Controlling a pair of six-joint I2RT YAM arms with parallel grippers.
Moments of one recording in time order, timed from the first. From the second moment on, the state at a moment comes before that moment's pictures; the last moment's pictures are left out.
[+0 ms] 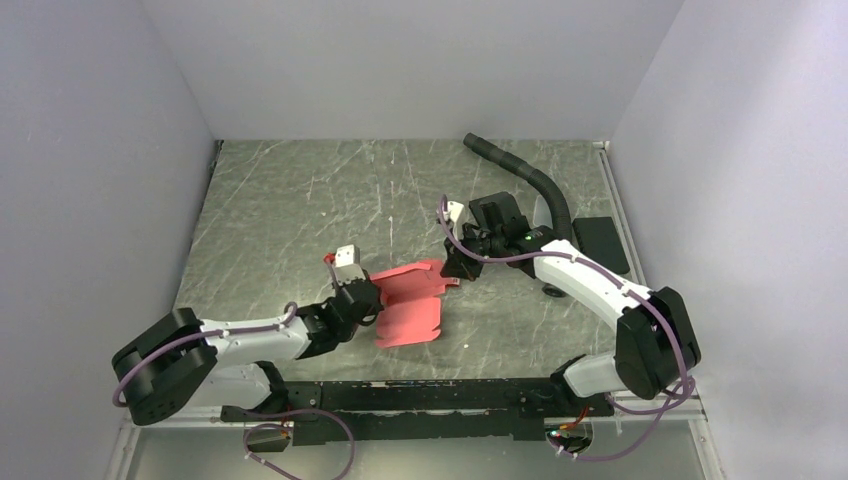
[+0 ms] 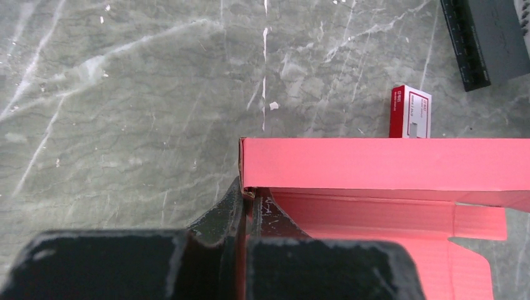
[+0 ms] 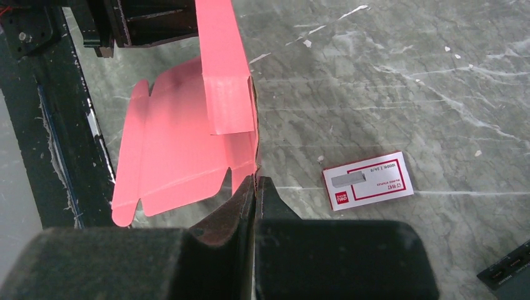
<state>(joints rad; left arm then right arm) -0.94 1.22 0.36 0.27 -0.58 -0.90 0.54 1.39 0.94 -0.37 -0.64 -0.28</state>
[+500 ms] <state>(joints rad) -0.99 1.26 0.44 0.13 -0.65 -0.92 0.55 1.38 0.93 -0.36 -0.55 -0.25</state>
